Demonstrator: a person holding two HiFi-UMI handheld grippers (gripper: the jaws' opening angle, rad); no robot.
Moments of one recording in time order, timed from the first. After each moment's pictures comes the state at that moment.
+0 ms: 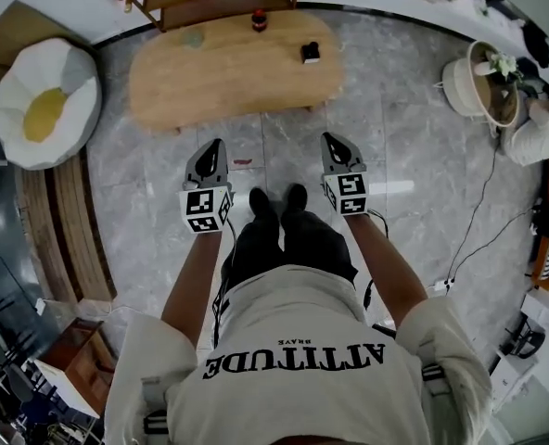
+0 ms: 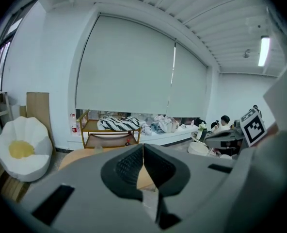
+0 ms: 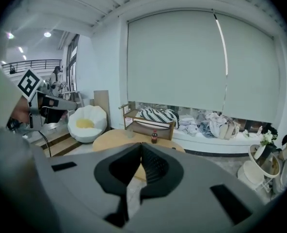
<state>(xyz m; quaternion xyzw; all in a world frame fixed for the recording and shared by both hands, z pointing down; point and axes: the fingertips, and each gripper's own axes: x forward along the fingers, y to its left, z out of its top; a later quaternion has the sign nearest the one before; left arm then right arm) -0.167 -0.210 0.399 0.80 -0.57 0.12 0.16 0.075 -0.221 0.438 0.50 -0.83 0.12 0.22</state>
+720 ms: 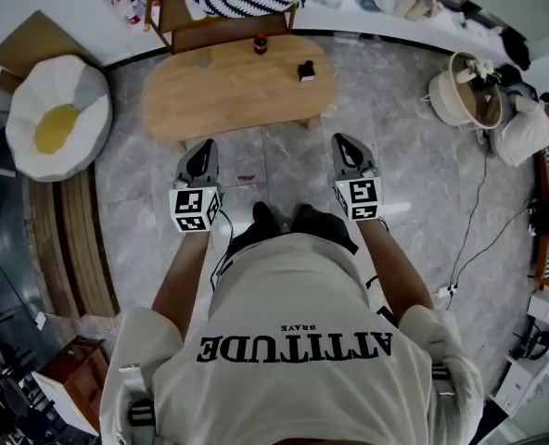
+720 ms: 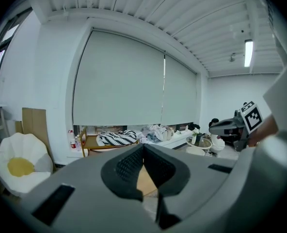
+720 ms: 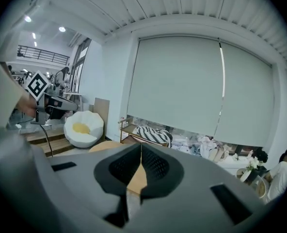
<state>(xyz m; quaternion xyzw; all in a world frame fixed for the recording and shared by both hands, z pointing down) -0.204 -0.169 0.305 0.83 -0.54 0.10 0.10 0.076 -0.172 0.313 0.52 -0.83 0.02 0.19</state>
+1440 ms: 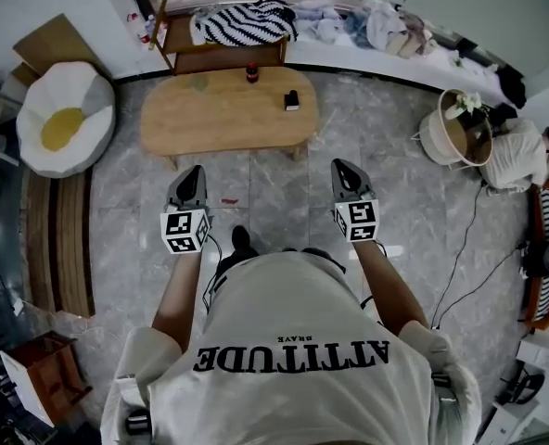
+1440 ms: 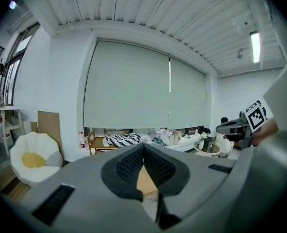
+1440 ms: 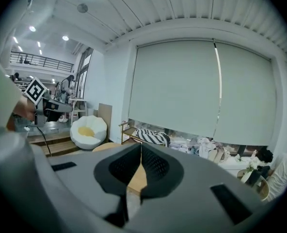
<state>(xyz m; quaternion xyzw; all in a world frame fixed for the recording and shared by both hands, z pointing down) -0.122 -0.100 0.274 0.78 -0.61 0.08 0.09 0.199 -0.136 0.284 0.50 -0.85 0.02 0.16</state>
